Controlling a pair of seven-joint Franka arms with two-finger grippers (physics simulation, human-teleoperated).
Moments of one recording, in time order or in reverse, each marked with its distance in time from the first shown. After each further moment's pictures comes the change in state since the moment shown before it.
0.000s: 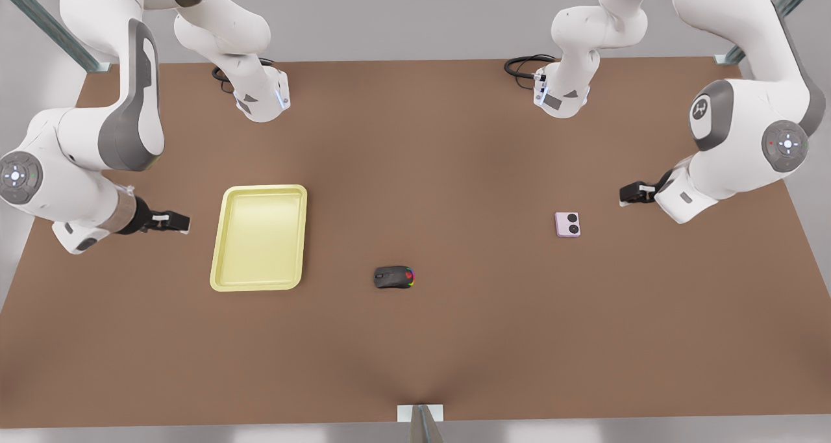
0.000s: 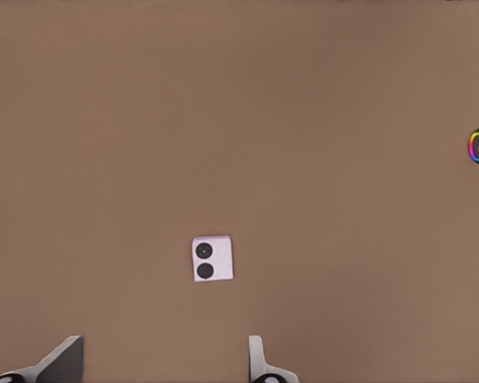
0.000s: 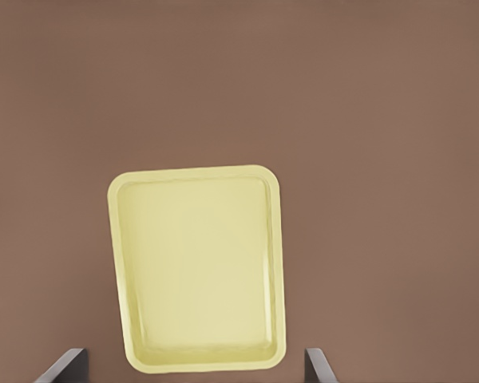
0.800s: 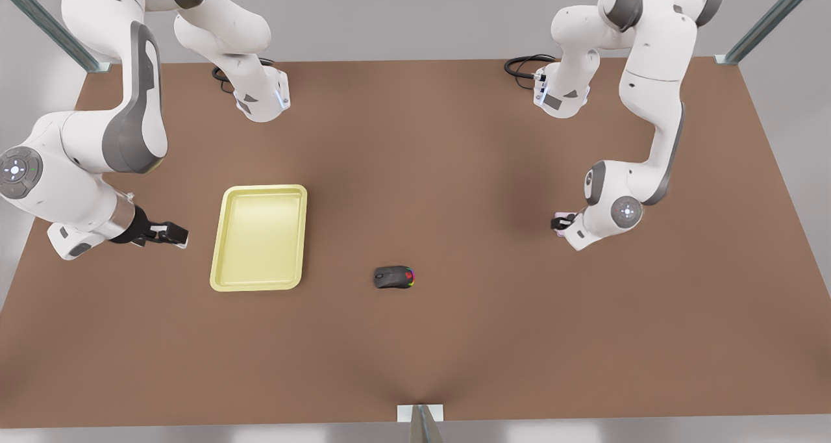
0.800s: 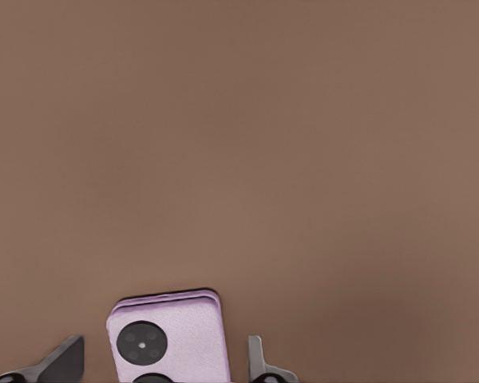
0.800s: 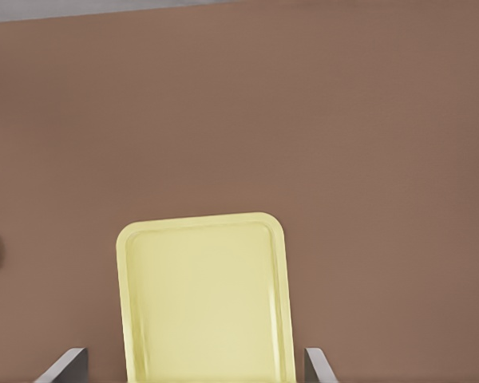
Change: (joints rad) left arm -0.049 0.247 -0.015 -0.622 0.058 0.794 -0.005; right arm 0.006 0.010 0.001 0.005 0.000 0.105 0.031
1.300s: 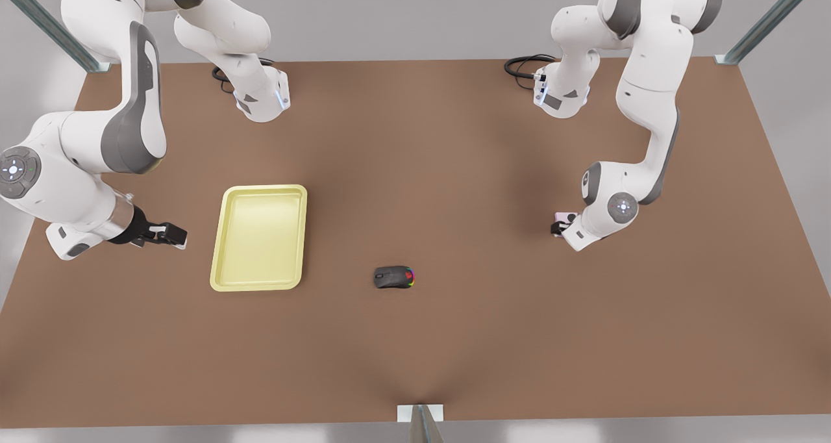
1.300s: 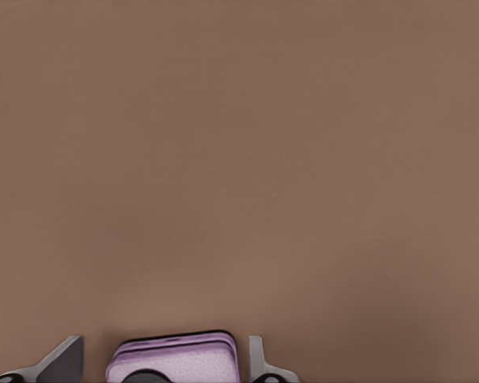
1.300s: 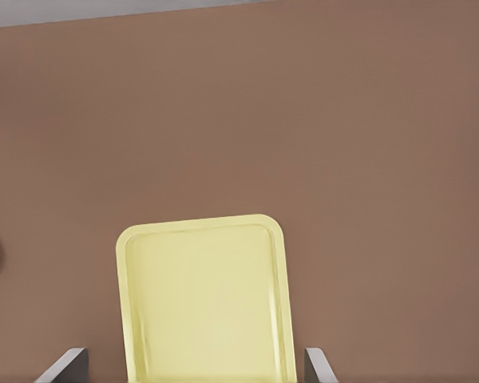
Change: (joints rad) left arm -0.002 0.036 0.018 -0.035 0.019 0.154 -0.007; right arm -0.002 0.000 0.000 0.001 0.001 0.004 0.006
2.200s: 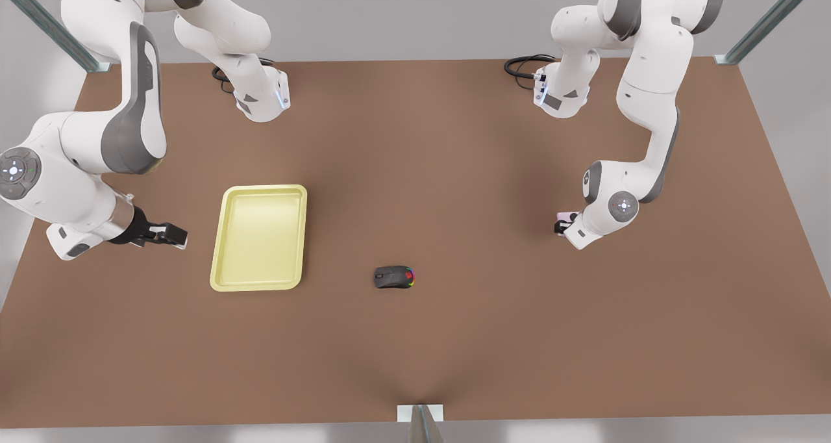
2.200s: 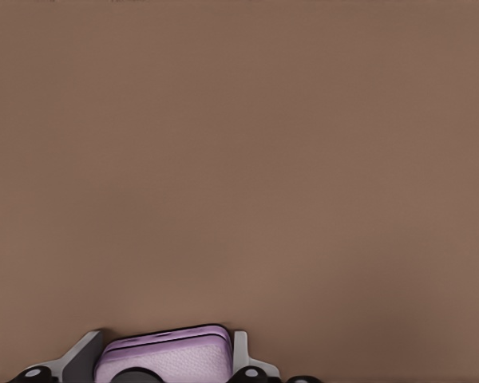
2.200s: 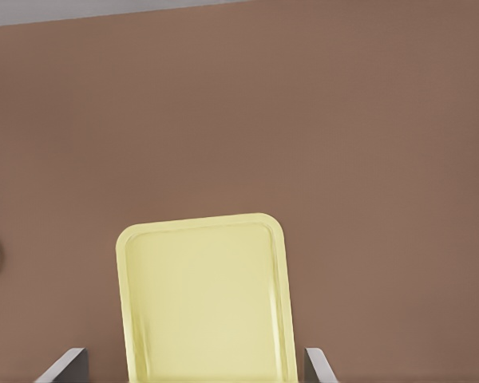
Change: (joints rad) left arm 0.000 0.001 0.014 -0.023 0.004 0.015 -0.012; right arm -0.004 0.001 0.003 0.000 0.001 -0.002 0.004
